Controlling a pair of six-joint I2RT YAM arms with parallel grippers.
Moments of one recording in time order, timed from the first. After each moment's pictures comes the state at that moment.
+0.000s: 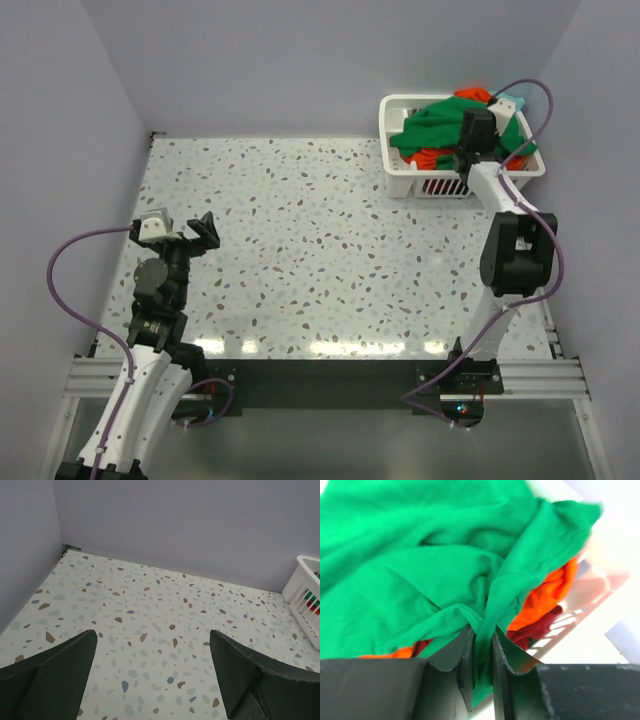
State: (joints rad) left arm -0.15 0.46 0.40 0.14 -0.24 -0.21; right arm -0.02 1.95 1.59 -0.11 0.61 0.27
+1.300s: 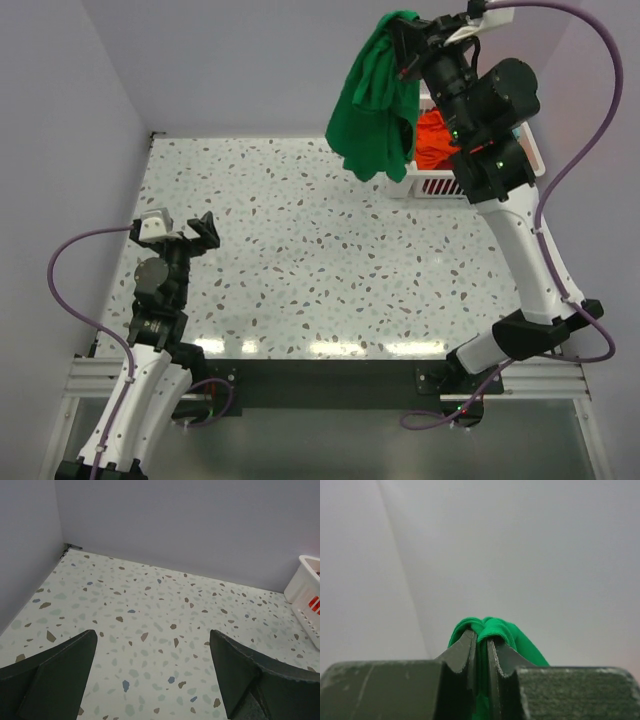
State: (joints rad) left arm -0.15 0.47 0.39 0.15 -0.25 -0.21; right arm 0.47 1.49 1.99 -0.05 0.06 0.14
